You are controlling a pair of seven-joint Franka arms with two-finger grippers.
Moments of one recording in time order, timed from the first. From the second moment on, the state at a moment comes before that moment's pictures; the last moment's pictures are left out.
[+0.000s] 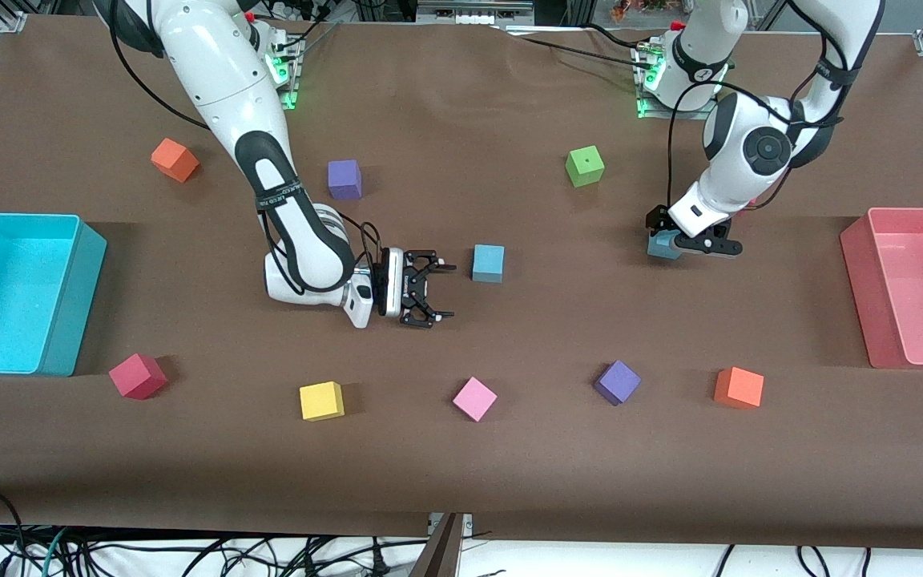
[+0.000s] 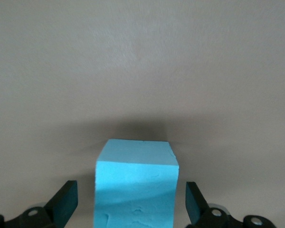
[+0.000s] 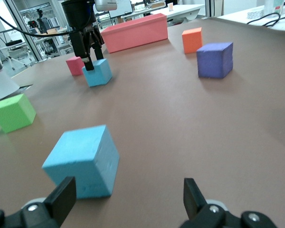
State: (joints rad) left arm 0.04 0.14 -0.21 -2.60 -0.02 2.68 -0.05; right arm 0.48 0.83 0.02 -1.68 1.63 2.17 -2.21
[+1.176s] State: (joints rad) left arm 0.04 0.04 -0.34 -2.41 -0.02 2.34 -0.19; right arm 0.50 0.86 0.03 -1.70 1.78 2.13 -2.30
